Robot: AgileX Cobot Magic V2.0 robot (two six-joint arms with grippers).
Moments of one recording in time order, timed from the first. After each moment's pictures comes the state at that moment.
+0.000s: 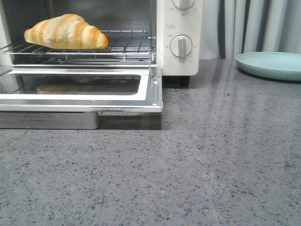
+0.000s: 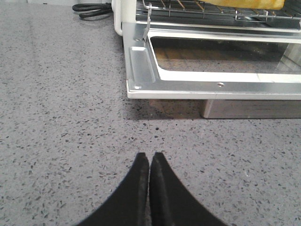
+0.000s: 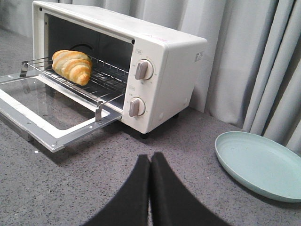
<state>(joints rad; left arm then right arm) -0.13 0.00 0.00 -0.20 0.35 0.20 0.88 0.03 -0.48 -0.60 0.66 0.28</state>
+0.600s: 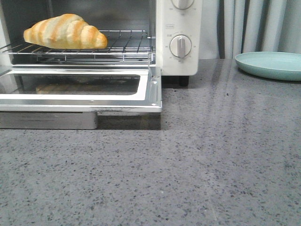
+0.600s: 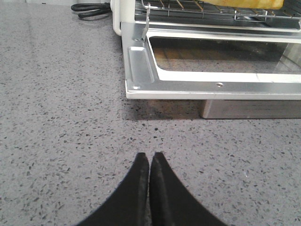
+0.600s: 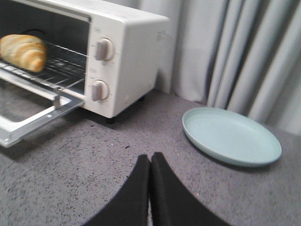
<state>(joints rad) -0.13 0.00 0.00 -0.20 0.35 0.20 0.61 0.03 -0.38 -0.54 0.55 0.28</state>
